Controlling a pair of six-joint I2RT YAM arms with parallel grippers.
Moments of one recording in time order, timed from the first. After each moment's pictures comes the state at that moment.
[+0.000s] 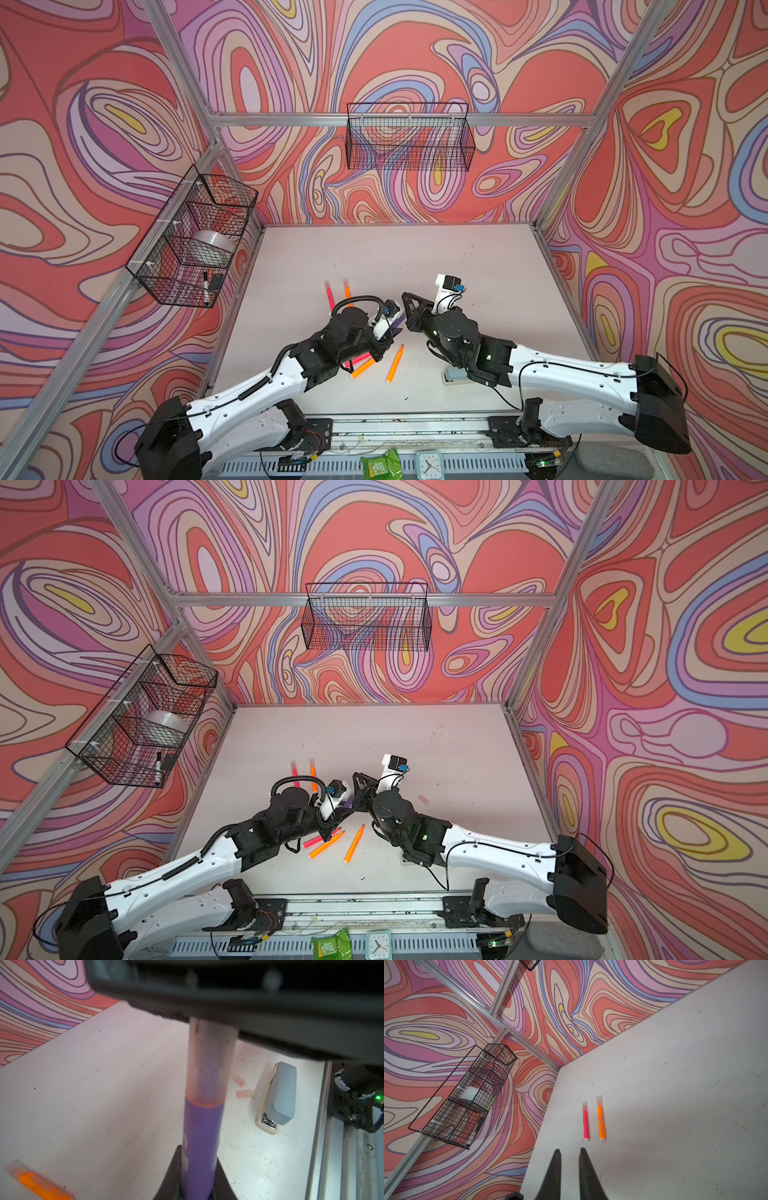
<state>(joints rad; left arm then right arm) -0.83 0.99 0.59 -0.05 0.10 0.03 1.10 1.21 0.79 0.20 0.53 0.94</state>
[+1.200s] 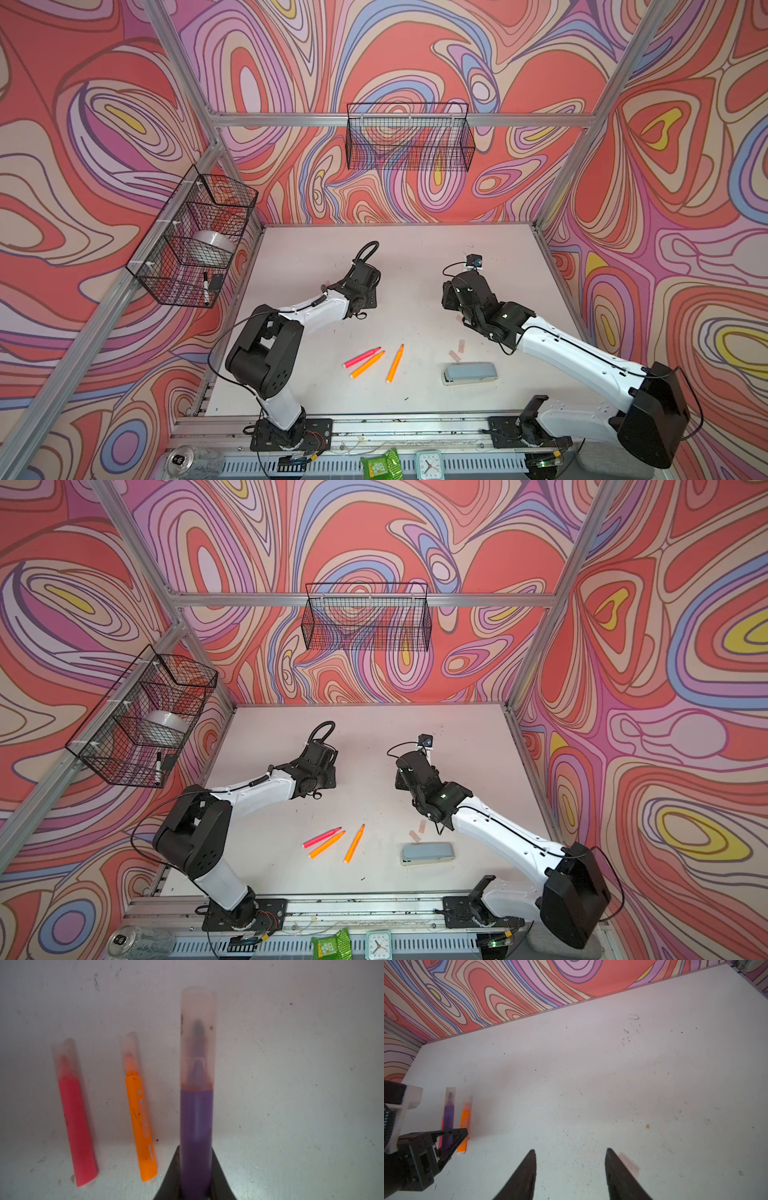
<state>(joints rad) -0.51 1.72 1.04 -0.32 -0.24 -0.50 0.69 1.25 0.91 -0.33 0.45 0.64</state>
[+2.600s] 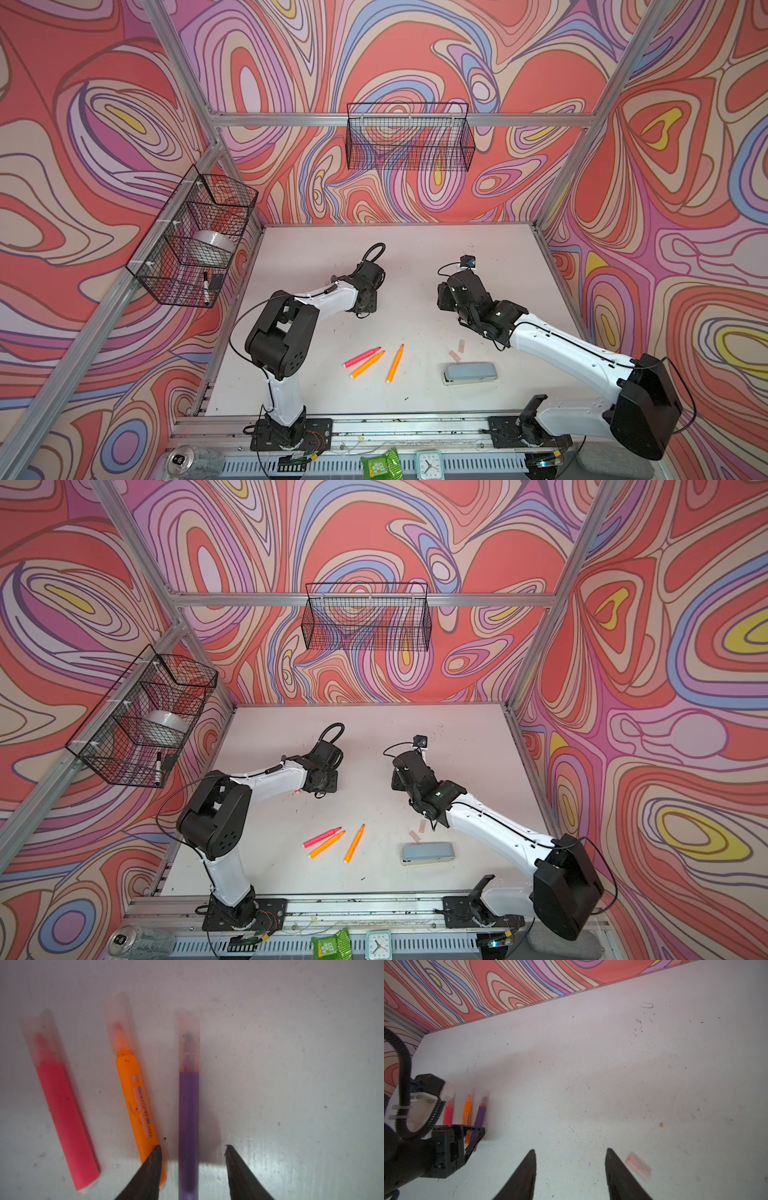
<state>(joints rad) -0.50 1.81 1.11 -0.47 -0.25 -0.46 0.69 1.30 0.91 -0.31 0.40 0.64</state>
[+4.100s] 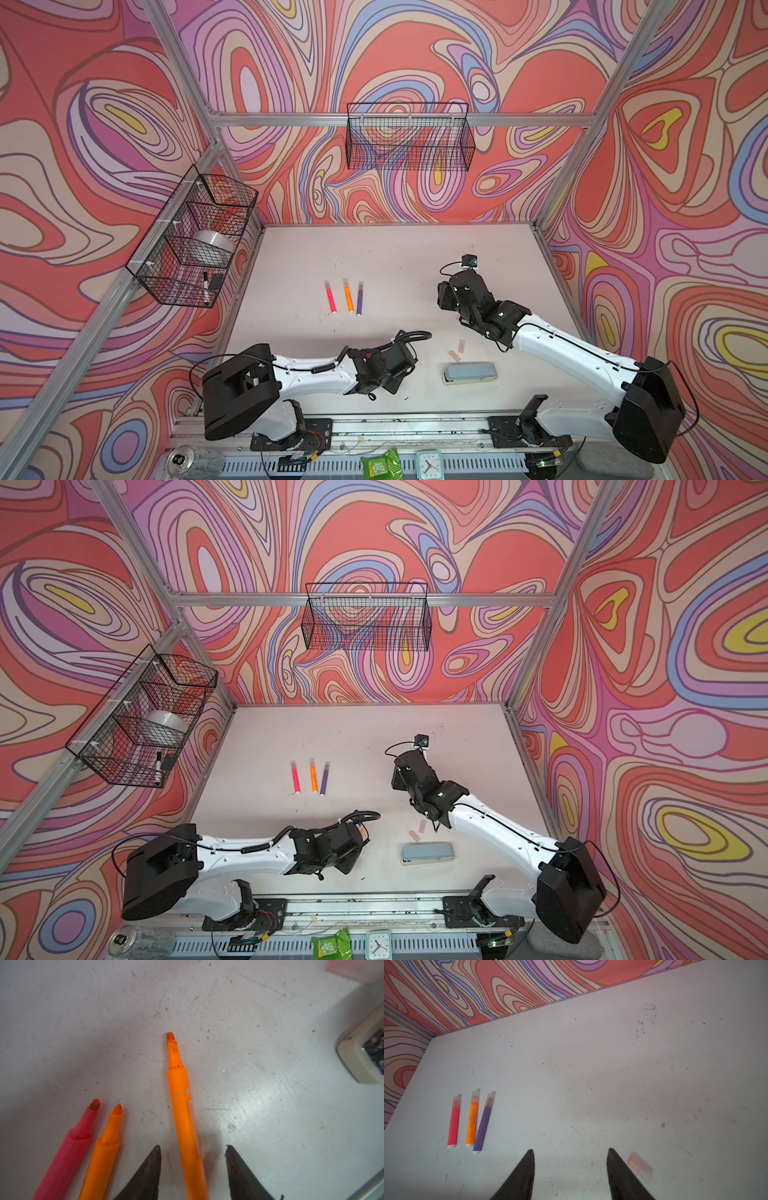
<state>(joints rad) -1.15 1.46 0.65 -0.30 -0.23 -0.55 0.69 1.27 0.91 -0.31 0.39 0.64</state>
